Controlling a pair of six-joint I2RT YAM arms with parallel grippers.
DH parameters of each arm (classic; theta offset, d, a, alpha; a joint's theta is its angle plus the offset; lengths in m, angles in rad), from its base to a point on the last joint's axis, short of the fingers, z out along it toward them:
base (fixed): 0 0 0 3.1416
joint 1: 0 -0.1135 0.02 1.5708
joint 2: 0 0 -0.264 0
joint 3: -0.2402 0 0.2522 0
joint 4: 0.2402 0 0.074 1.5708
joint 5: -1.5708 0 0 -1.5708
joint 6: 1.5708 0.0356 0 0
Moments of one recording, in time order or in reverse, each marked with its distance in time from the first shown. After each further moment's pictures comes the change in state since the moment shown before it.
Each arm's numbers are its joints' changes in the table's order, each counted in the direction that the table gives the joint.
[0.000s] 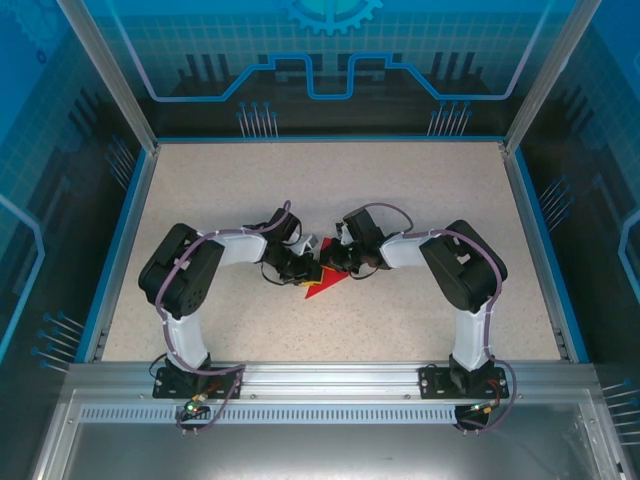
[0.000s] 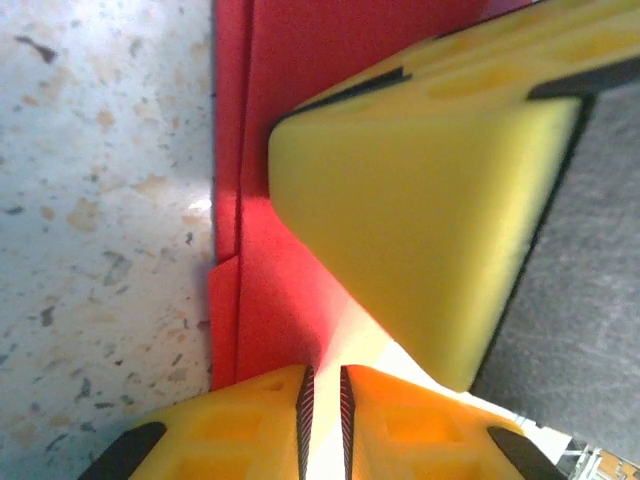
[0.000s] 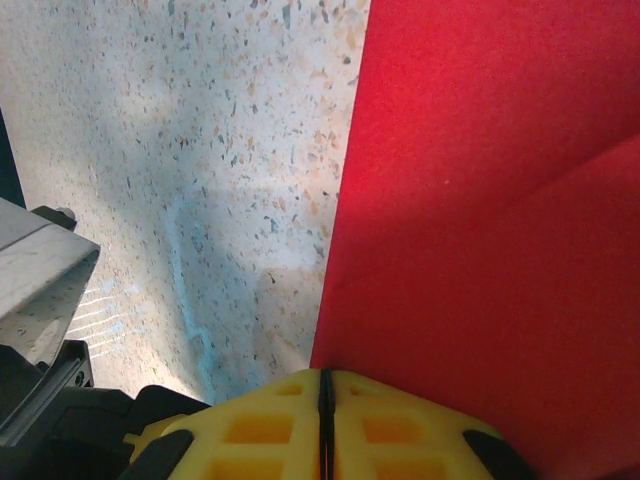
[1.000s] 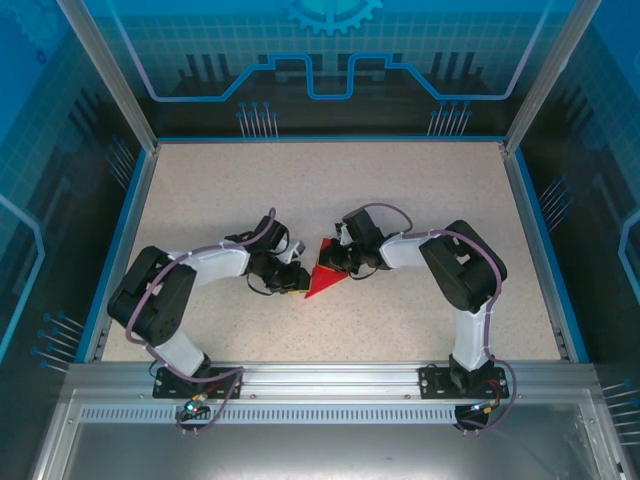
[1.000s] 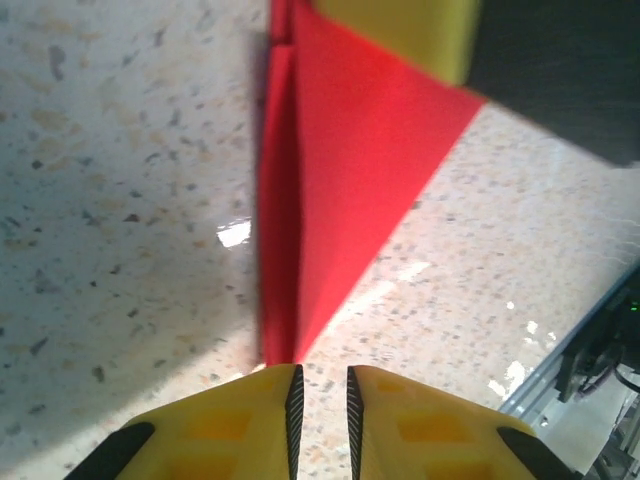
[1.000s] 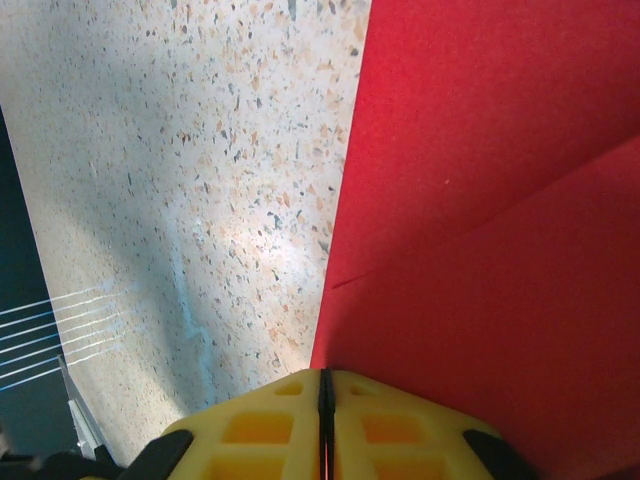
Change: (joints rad) left arm -0.003 -0.248 0.146 0.064 0.072 -0.005; right arm -0.004 0.000 0.000 -0.001 -0.001 0.000
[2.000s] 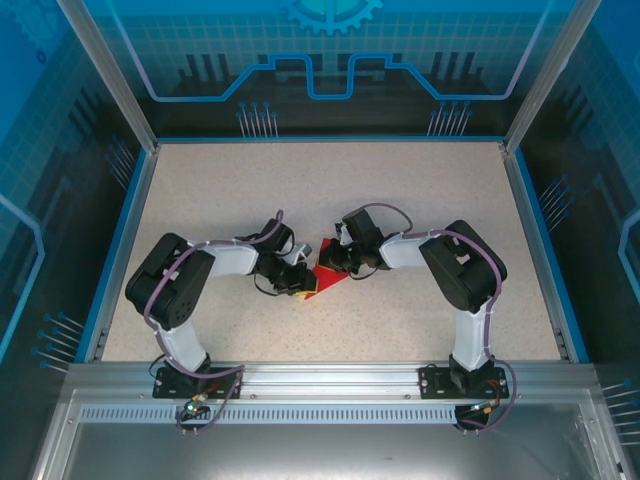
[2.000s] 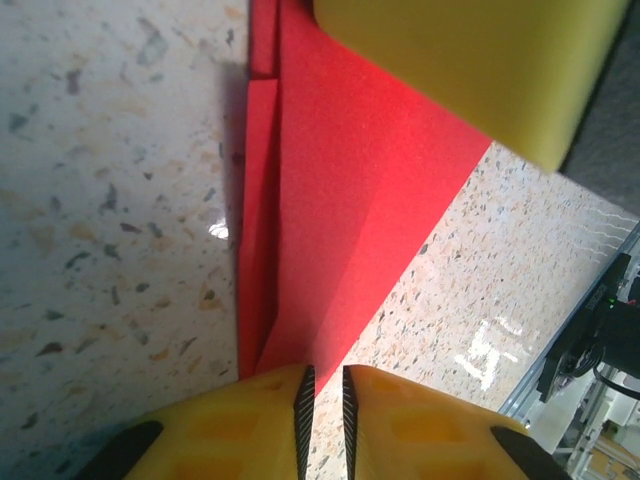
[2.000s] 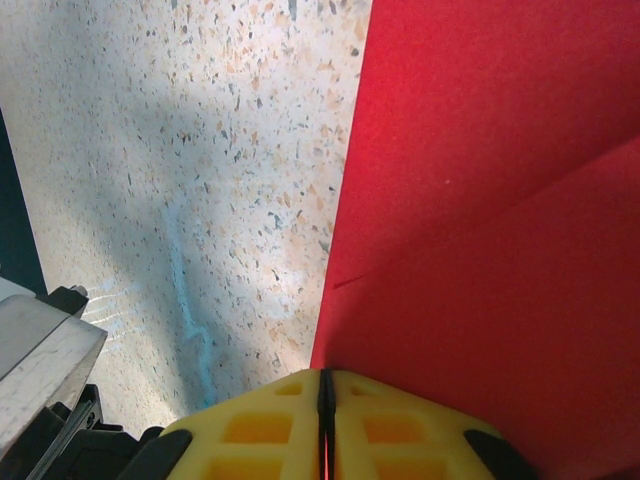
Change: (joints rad) left arm 0.005 0.144 0.011 -0.137 -0.081 -0.015; right arm -0.001 0.000 0.000 0.000 -0.002 0.000
